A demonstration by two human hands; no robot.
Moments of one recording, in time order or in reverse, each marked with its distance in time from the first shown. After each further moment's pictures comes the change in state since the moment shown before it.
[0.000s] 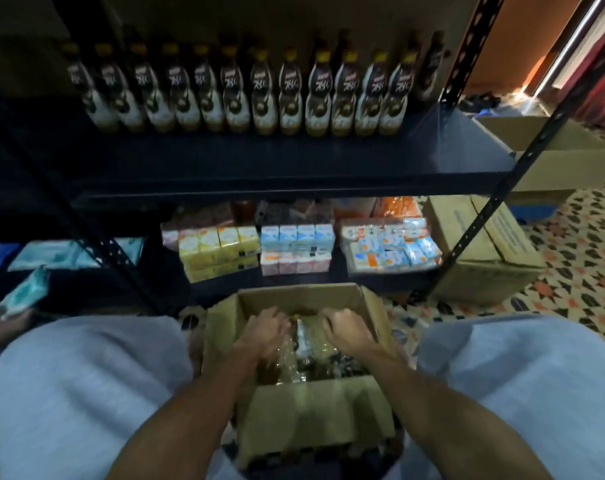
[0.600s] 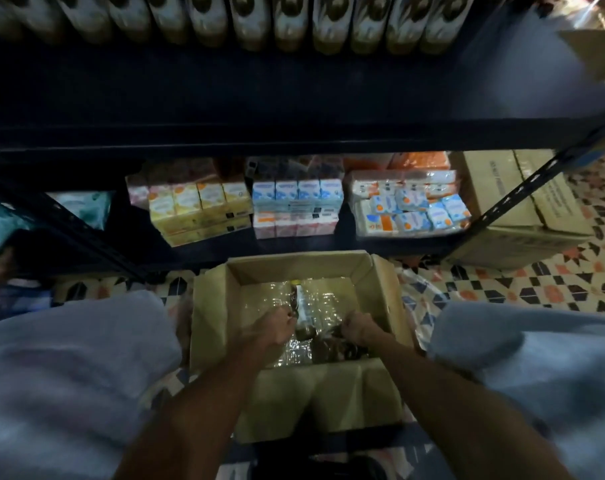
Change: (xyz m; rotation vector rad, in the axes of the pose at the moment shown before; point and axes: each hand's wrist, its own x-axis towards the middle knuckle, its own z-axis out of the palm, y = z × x) left_hand 0.058 -0.007 0.081 -0.395 -0.255 -0.186; right_hand 0.037 0.070 0.083 0.083 -0.569 0.439
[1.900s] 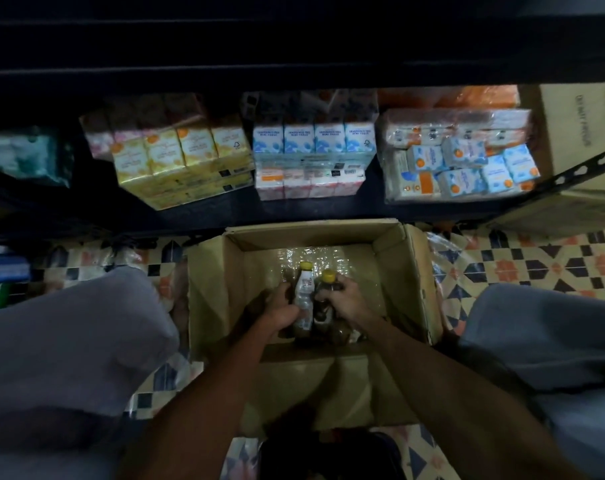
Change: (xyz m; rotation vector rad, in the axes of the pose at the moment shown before) left_hand 0.056 -0.042 0.038 -0.759 -0.146 -0.374; right_hand 0.064 -0.036 0.051 1.075 -0.007 0.020
